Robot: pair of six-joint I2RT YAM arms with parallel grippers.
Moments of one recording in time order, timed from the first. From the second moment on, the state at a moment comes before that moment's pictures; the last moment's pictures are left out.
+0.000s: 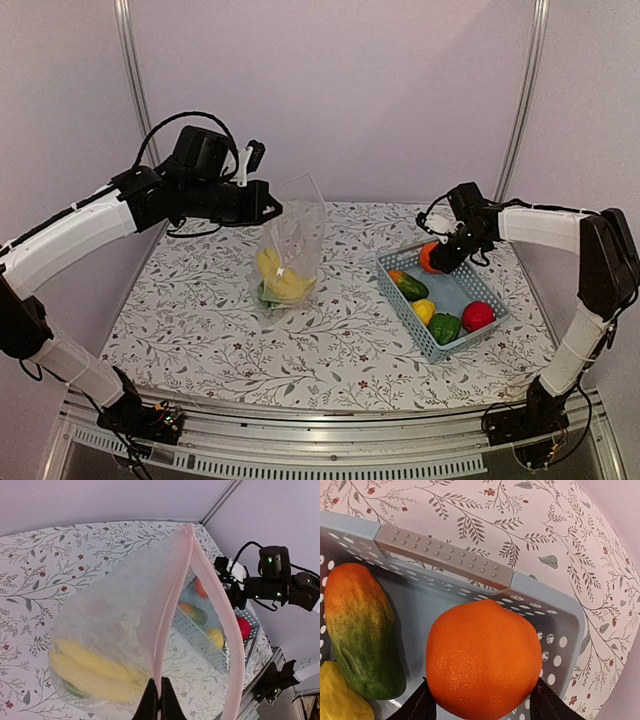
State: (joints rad) left arm -0.74 1.44 1.43 -0.56 0.05 -0.49; right arm 0.34 1.76 1.20 -0.45 0.07 -0.44
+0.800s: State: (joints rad) left arm -0.75 1.43 1.42 -0.54 0.05 -0.51; right arm 0.55 1.45 1.61 -0.66 -0.50 -0.44
